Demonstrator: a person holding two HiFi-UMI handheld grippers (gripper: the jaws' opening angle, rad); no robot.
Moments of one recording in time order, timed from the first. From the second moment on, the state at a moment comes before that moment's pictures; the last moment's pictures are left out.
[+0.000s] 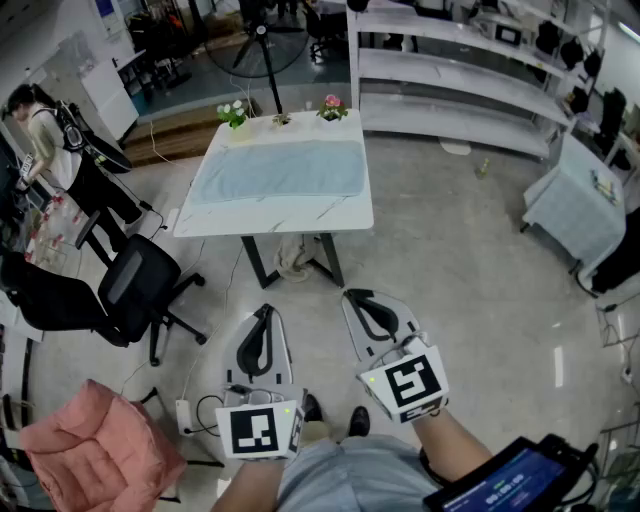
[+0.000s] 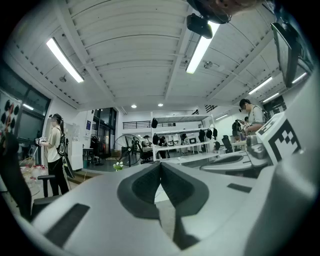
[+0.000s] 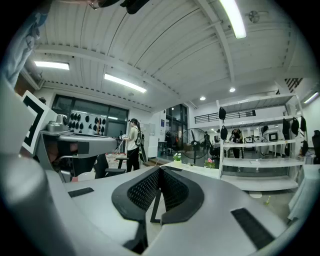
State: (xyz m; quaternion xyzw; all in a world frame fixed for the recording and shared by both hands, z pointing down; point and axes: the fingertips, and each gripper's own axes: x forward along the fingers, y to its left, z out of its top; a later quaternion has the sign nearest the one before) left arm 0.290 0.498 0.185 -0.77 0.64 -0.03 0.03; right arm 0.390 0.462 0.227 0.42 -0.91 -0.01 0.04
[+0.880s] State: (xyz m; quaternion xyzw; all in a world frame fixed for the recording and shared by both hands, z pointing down) left arm 0.214 0.416 0.222 -0.75 0.66 -0.03 0.01; right arm 0.340 0.375 0.262 0.42 -0.91 0.04 0.04
